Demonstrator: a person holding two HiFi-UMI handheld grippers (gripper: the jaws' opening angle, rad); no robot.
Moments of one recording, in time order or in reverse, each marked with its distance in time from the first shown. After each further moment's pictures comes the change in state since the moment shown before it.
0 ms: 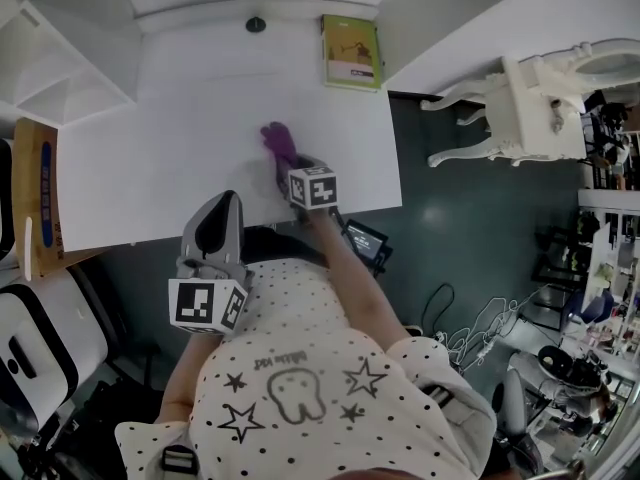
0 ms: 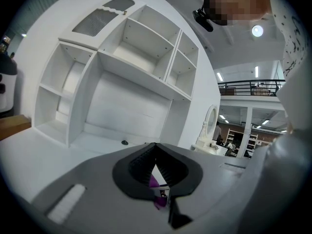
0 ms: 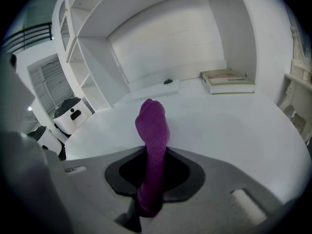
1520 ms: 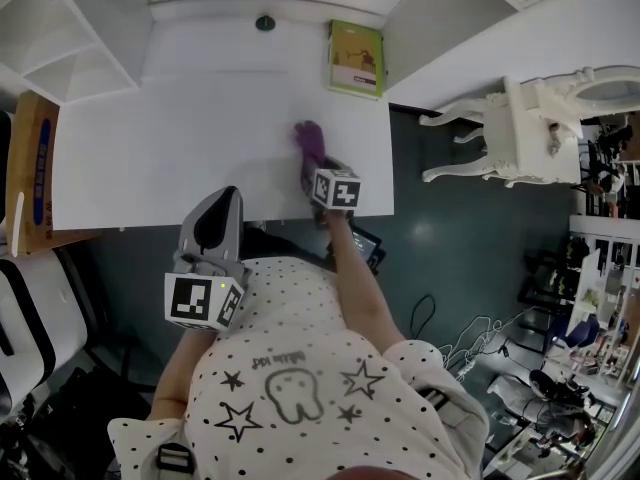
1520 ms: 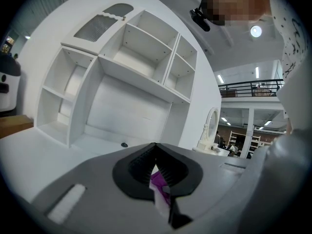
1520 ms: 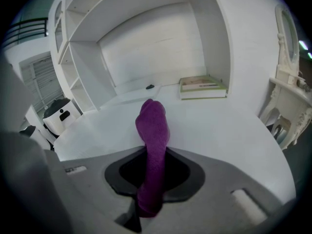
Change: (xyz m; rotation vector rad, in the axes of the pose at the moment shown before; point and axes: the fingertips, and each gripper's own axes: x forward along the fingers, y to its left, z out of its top) left arm -0.007 -0.016 -0.004 0.001 -0.057 0.018; right arm -0.035 -0.077 -0.004 0.022 -0.039 -0.127
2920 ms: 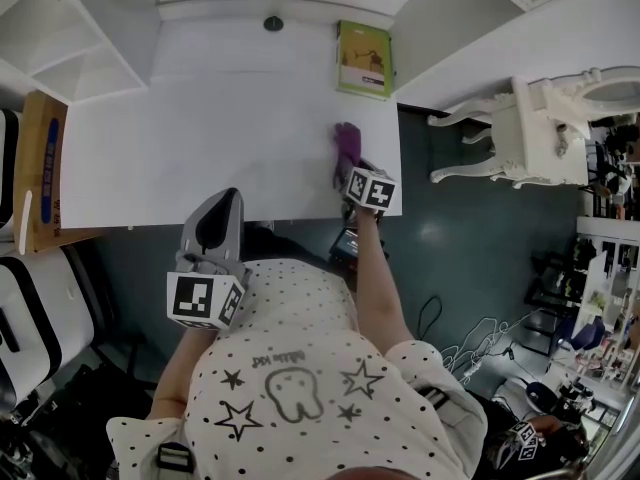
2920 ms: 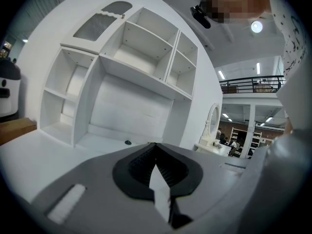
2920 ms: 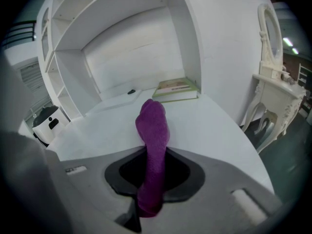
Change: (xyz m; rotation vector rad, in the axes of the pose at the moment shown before) left arm -0.005 0.013 -0.006 0.020 0.044 0.019; right arm -0.019 -0.072 0.000 0.098 -0.027 -0.097
